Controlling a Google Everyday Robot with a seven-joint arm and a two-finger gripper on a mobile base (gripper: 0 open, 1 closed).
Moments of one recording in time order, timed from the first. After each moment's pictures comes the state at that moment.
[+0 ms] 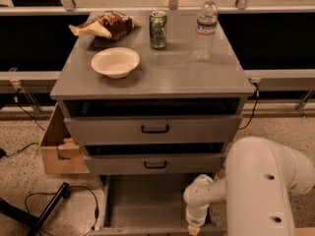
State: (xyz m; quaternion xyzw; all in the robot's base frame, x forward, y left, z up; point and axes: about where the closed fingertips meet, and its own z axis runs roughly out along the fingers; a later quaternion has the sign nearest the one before) arm 0.416 -0.166 0.204 0.59 -0.80 -0.07 0.07
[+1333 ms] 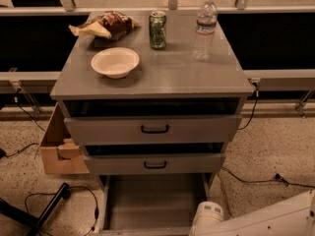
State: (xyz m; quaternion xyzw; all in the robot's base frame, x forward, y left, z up) arm 0.315 -0.144 0.308 0.59 -0.80 -0.03 -0.01
